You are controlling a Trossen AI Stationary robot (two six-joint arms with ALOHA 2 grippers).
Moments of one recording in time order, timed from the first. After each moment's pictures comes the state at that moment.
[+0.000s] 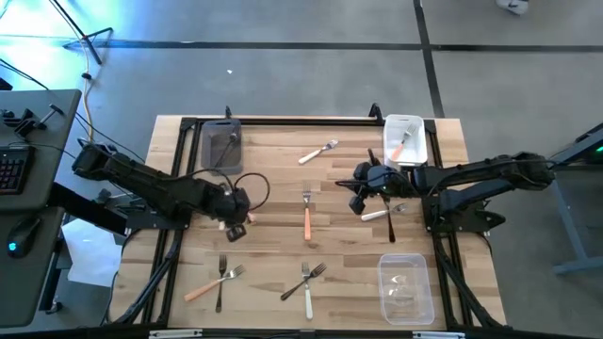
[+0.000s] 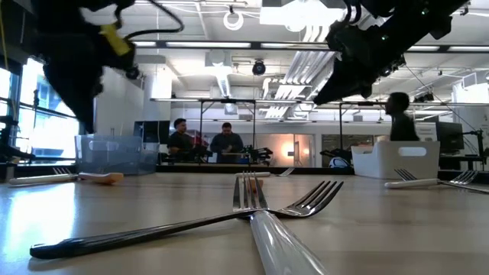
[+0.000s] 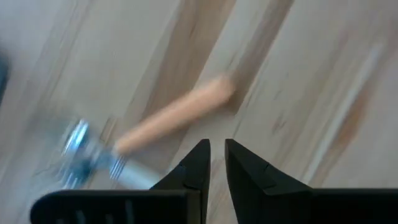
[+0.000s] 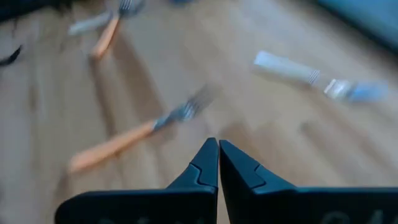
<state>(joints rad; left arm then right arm) -0.24 1.23 0.75 -0.78 -0.20 -0.66 -0.01 1.17 0.65 -0.16 0.25 0.37</state>
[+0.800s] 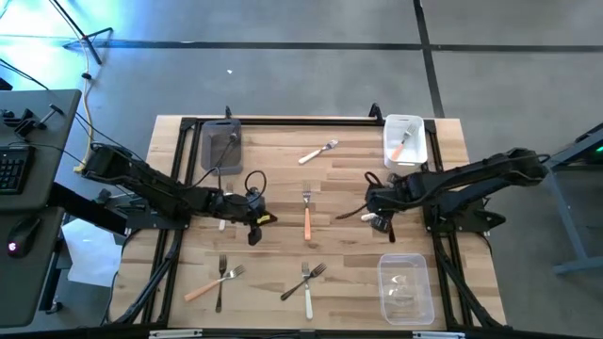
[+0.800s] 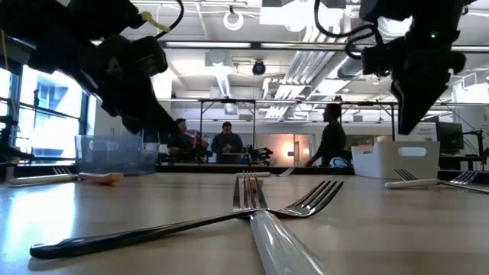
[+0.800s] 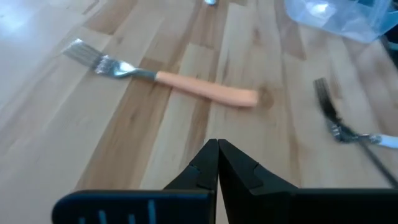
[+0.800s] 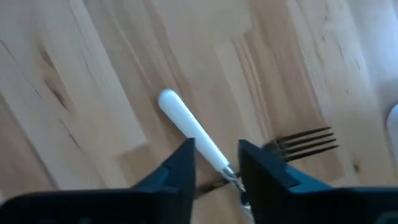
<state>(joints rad) -0.19 1.37 0.40 0.38 -0.17 -0.39 0.14 1.25 0.80 -0.92 0.20 0.48</state>
